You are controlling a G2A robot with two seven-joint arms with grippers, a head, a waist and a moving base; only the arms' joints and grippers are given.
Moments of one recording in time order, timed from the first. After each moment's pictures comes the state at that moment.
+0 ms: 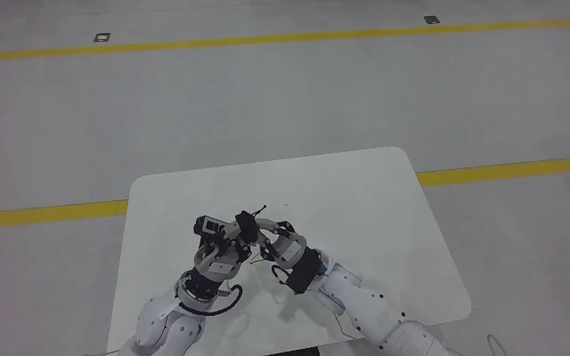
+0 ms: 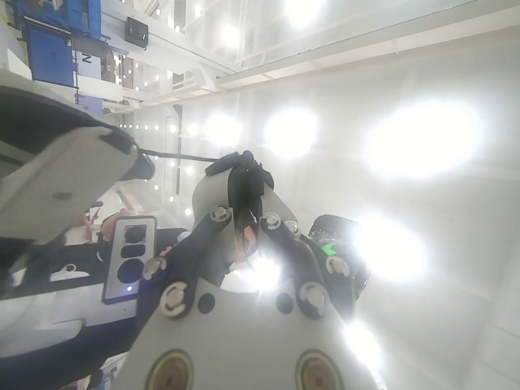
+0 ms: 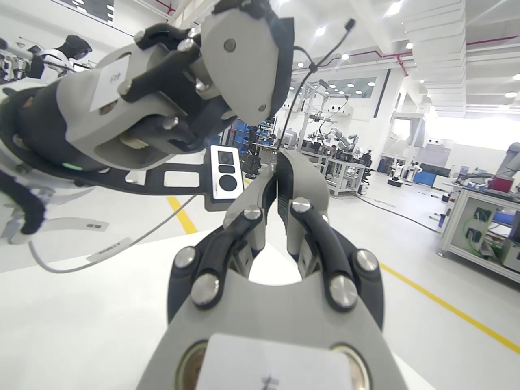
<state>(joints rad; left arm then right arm) 1.70 -1.17 -1.12 -1.98 -1.00 -0.32 -0.65 -1.42 -1.20 0.83 -1.59 -1.57 -0.06 -0.81</state>
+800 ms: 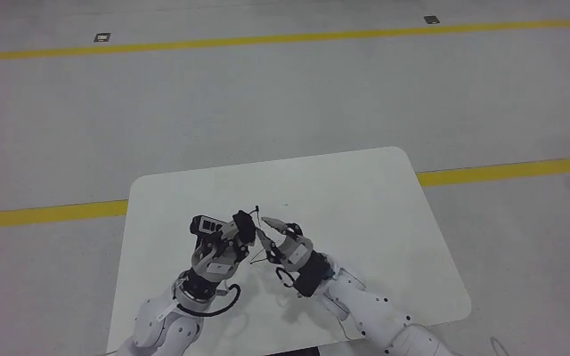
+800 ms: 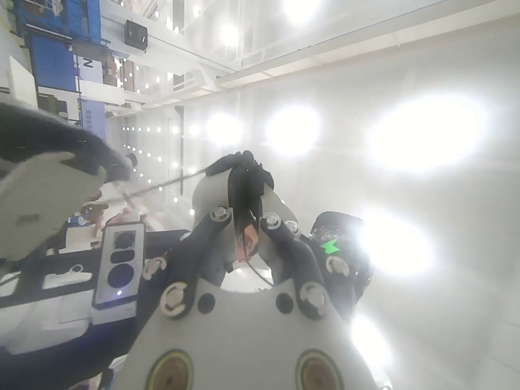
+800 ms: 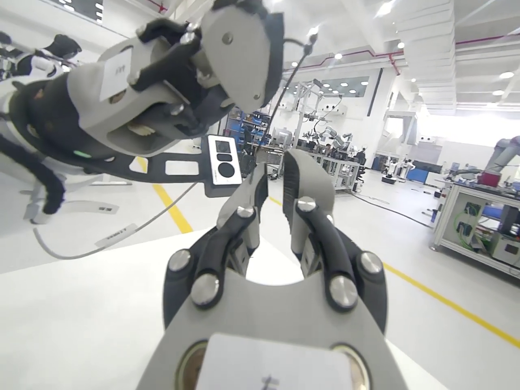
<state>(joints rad) 1.70 -1.17 -1.14 -1.98 -0.97 -0.33 -0.65 -1.46 -1.17 0.85 -1.61 -1.51 -0.03 -0.87</state>
